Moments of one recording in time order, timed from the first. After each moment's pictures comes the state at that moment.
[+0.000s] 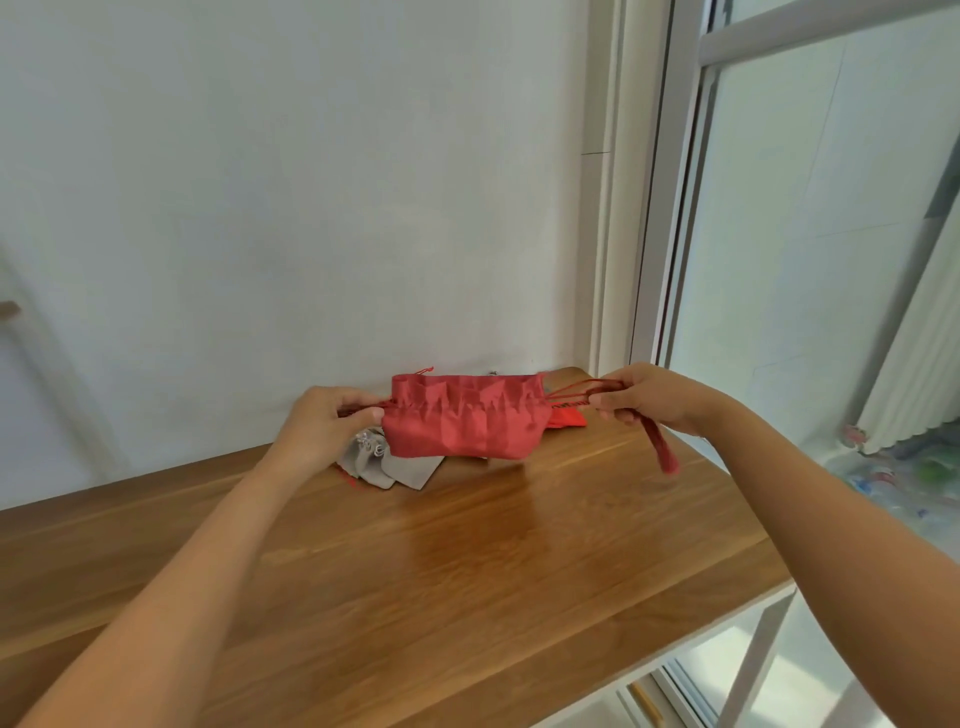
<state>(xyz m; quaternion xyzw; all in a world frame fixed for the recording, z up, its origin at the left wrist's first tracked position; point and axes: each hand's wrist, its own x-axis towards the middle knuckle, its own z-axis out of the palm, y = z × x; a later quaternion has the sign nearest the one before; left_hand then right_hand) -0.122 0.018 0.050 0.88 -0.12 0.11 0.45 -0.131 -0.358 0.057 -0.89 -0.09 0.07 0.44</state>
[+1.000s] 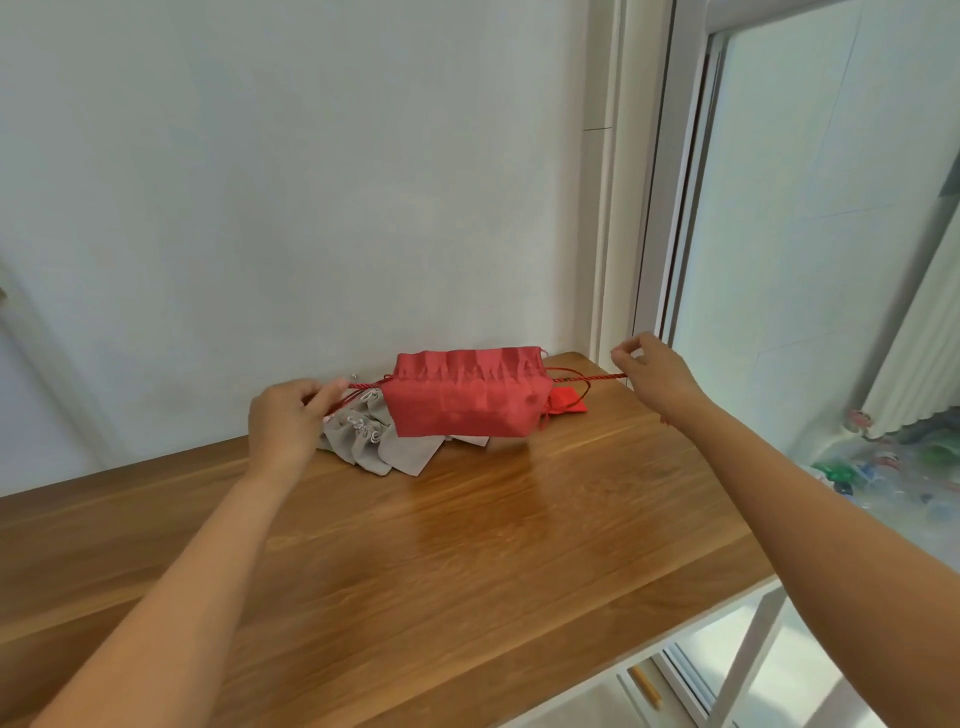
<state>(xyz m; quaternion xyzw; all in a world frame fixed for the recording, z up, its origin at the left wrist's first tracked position) -0.113 0.028 0.028 0.87 -0.02 0.29 0.39 -0.106 -0.357 0.028 -0.89 0.08 -0.17 0.42</state>
